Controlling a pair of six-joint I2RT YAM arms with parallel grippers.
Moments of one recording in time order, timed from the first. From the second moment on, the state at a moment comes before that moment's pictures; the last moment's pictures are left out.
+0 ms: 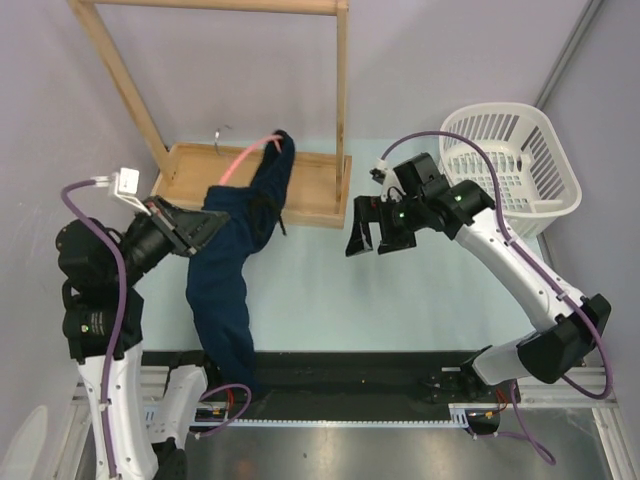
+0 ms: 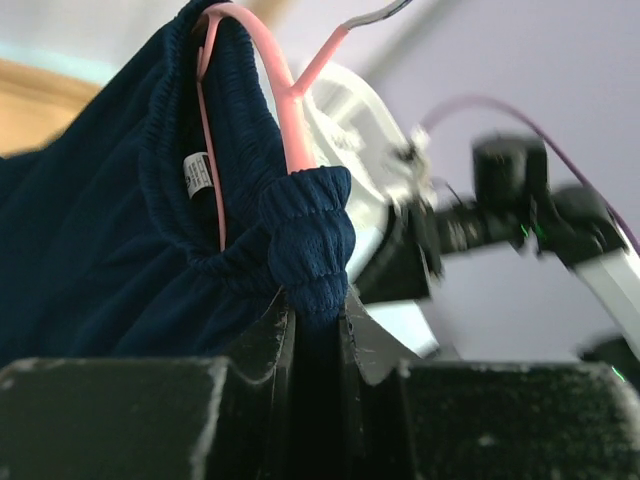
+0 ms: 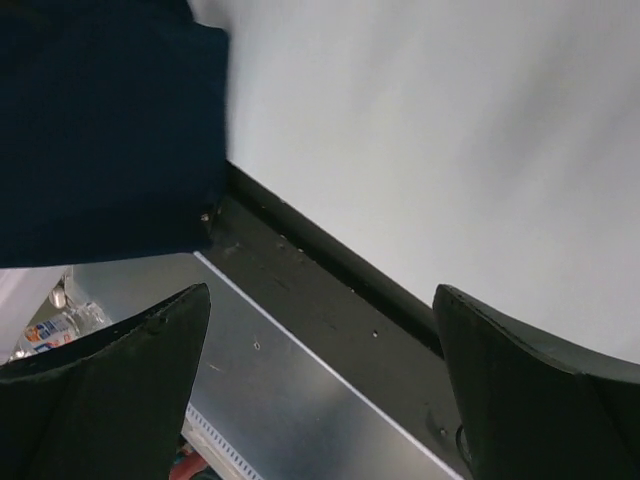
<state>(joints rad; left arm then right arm) 0.12 0.73 1.32 -0.65 0.69 -0.64 0.57 1.43 1.51 -1.02 -0.41 0.42</state>
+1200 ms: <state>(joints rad) -0.42 0.98 1.13 -0.19 1.03 -0.94 0.41 1.06 1.52 -0.70 -0.60 0.21</state>
